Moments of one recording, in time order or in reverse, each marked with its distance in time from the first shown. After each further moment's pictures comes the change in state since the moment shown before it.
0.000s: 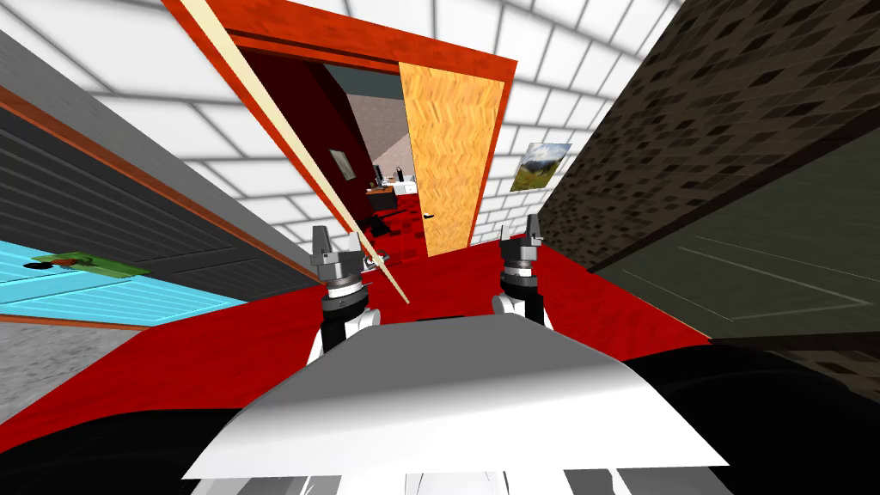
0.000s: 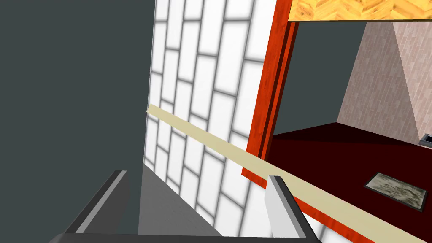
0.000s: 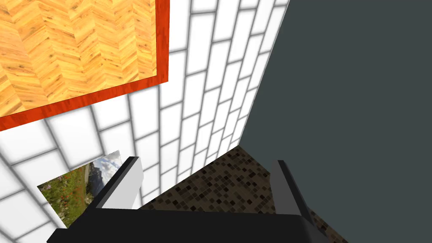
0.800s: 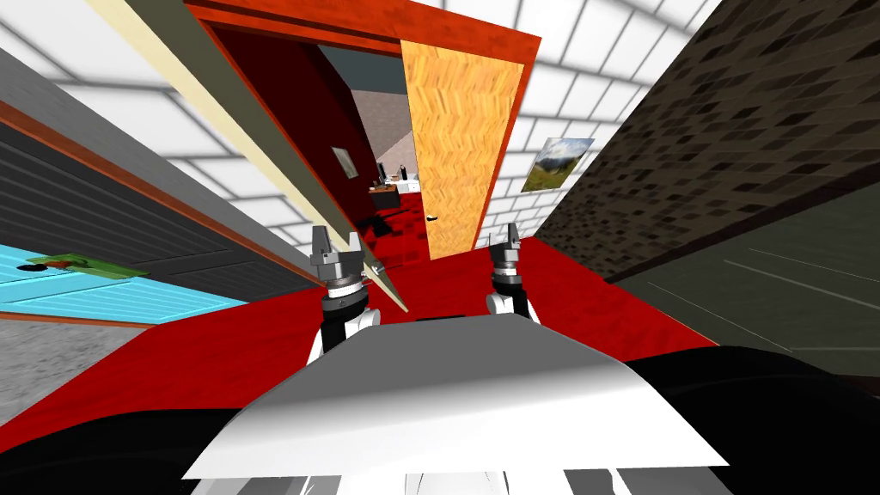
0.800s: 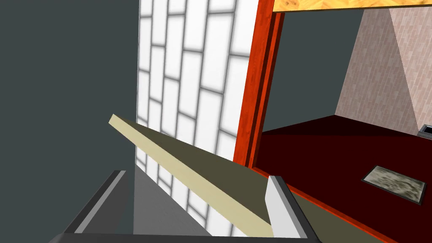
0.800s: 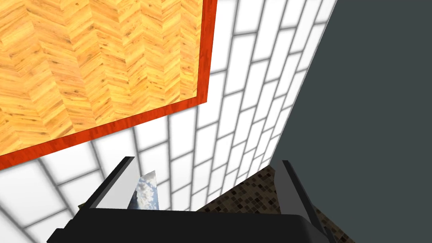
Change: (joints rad) arm -0.061 -0.036 0.016 0.168 -0.008 -0.034 0.013
